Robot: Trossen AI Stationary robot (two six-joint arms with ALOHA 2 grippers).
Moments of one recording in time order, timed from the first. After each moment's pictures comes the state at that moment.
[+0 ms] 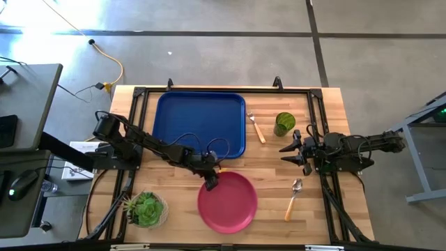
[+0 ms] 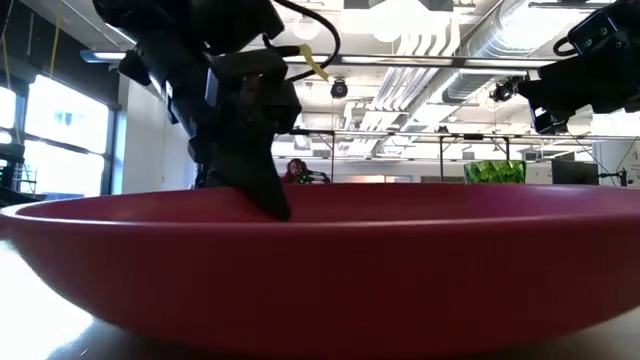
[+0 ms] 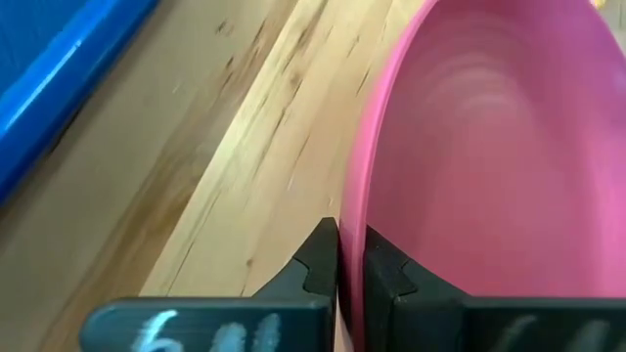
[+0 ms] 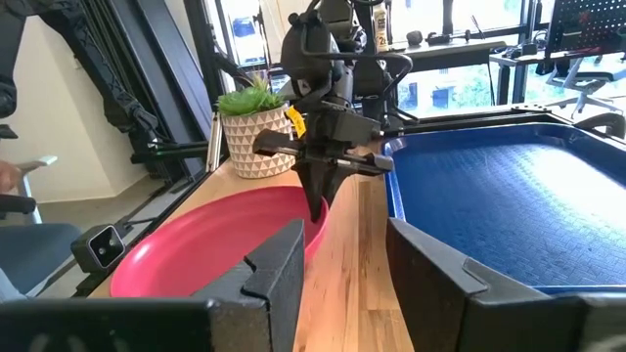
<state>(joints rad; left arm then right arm) -0.20 1.77 0.87 0.03 0.01 -0.73 0.15 0.05 0.02 0.00 0.00 0.13</state>
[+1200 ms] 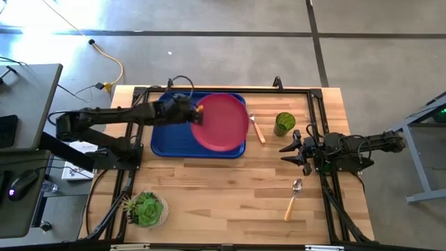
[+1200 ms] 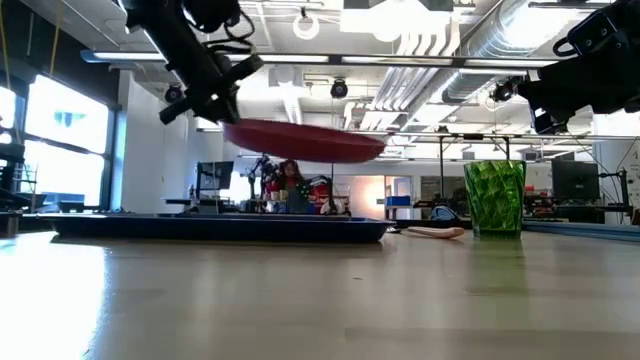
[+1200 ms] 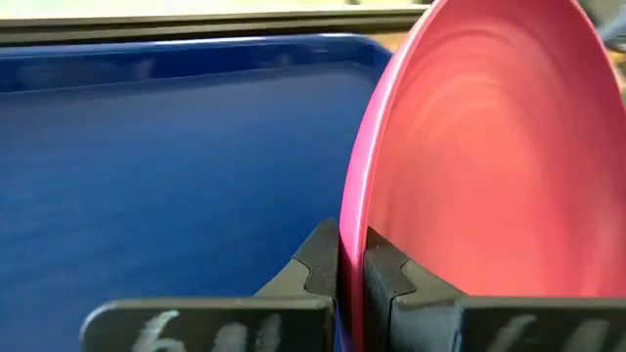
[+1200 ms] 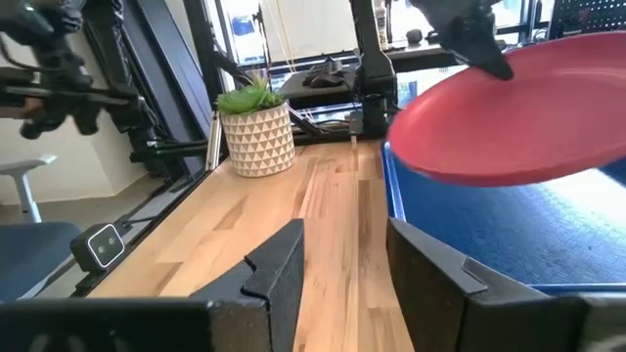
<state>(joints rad) 0.32 1.26 0.88 -0.44 -0.34 -0.87 0.15 0.05 0.02 0.00 0.00 0.13</state>
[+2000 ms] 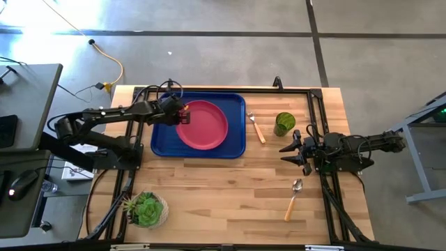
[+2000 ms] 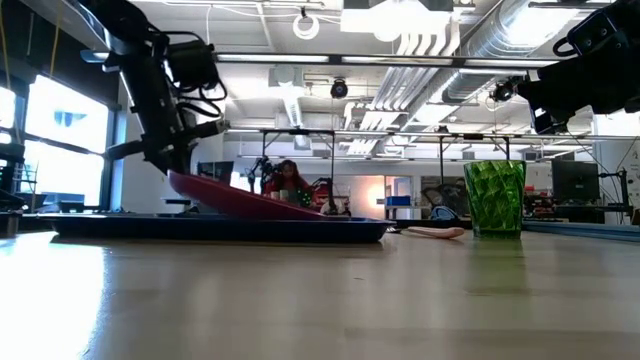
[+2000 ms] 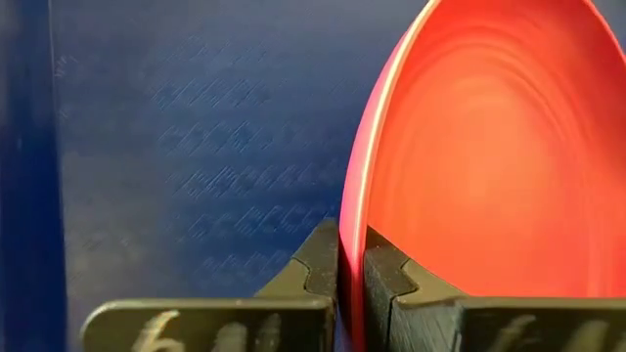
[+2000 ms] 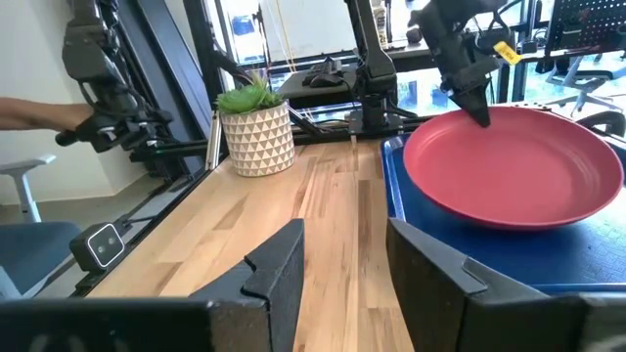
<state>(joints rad) 0.53 1.26 0.68 -0.55 -0.20 -0.94 0.15 0.05 0.02 0.00 0.00 0.13</state>
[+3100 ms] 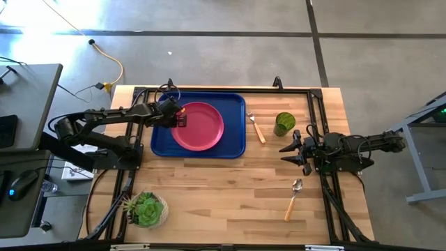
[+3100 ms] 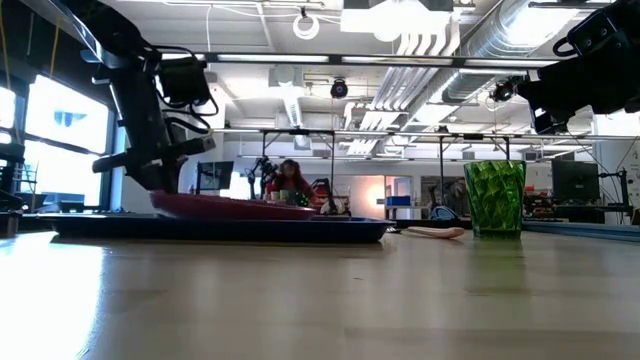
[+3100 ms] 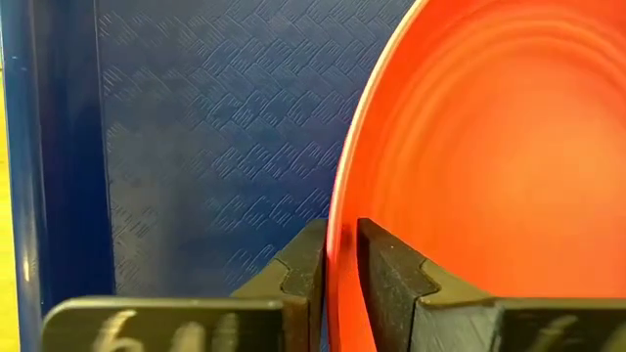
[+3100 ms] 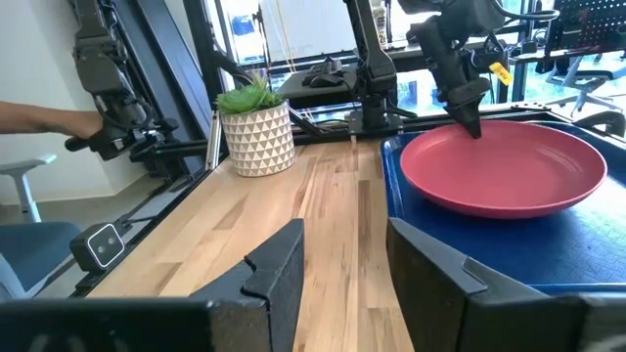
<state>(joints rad) 0.57 1.26 0.60 -0.51 -0.19 -0.90 0.15 0.05 0.02 0.00 0.00 0.13</state>
